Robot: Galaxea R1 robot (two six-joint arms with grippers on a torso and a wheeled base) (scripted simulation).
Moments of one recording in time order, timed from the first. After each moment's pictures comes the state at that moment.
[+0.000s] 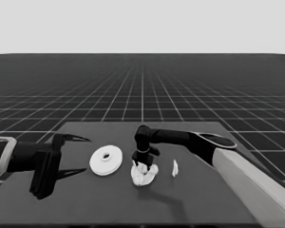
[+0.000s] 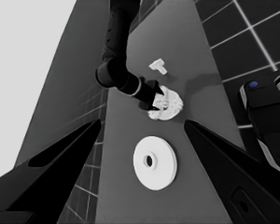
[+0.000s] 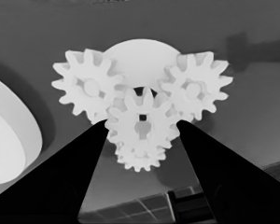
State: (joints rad) left arm -0.34 1.75 -0.42 0.31 0.68 0.35; right arm -0.11 3.08 -1.76 -0.28 -1.50 1.76
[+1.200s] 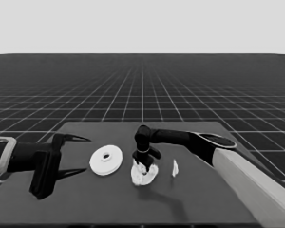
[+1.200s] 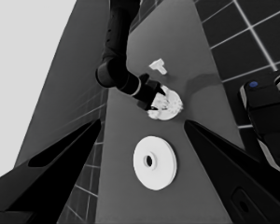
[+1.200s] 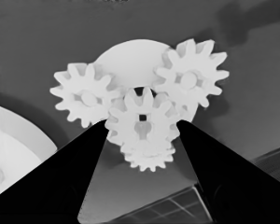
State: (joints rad) left arm -0.34 1.75 -0.42 0.31 0.68 0.35; right arm -0.11 3.08 -1.76 -0.28 -1.50 2.01
